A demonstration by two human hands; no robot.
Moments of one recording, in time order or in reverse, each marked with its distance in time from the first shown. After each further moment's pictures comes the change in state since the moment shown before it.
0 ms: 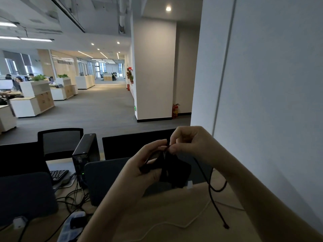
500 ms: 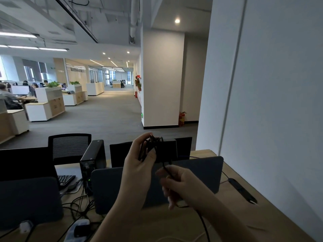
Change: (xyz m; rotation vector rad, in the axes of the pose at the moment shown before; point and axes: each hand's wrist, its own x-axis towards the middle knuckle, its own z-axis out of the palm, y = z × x) left_hand 0.027 0.004 0.002 -0.218 0.504 -0.018; right_hand -0.018 0.014 0.071 0.357 -0.117 0.350
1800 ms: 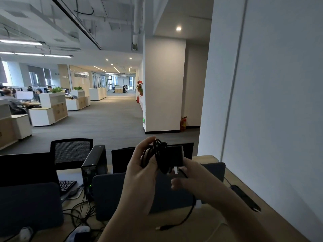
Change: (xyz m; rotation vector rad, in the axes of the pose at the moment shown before) left_hand -0.008 0.018 0.010 -0.323 -0.035 -0.091; right_hand -0.003 -0.032 -0.025 -0.271 0.077 -0.074
